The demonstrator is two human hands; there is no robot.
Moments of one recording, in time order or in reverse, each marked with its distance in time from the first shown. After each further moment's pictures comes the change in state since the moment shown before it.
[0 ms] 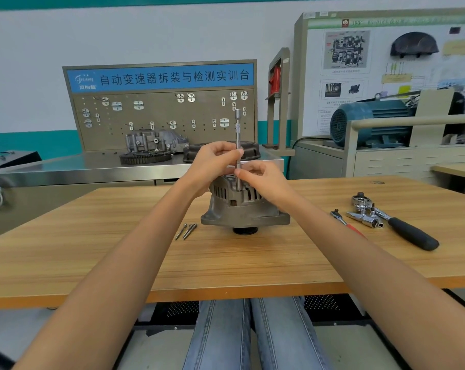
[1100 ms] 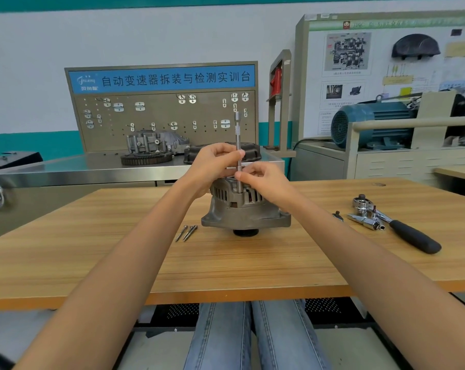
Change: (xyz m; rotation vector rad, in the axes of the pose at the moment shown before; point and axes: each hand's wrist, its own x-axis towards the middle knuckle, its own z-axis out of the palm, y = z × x) left_hand 0.001 0.001 -0.002 -0.044 -0.019 -0.034; right_hand 0.001 -0.003 -0.003 -0.065 -0.020 0.004
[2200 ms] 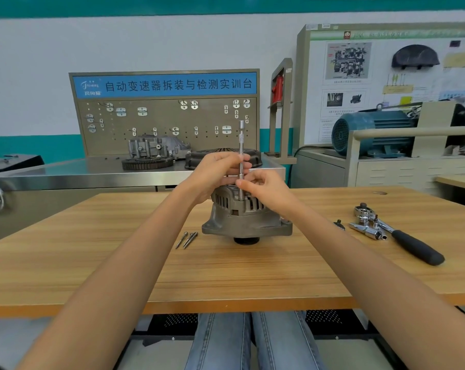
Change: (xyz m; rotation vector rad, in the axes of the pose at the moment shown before) left_hand 0.000 0.005 -0.001 -0.053 -0.094 -0.051; right_hand 0.004 0.001 0.001 -0.012 -0.018 0.005
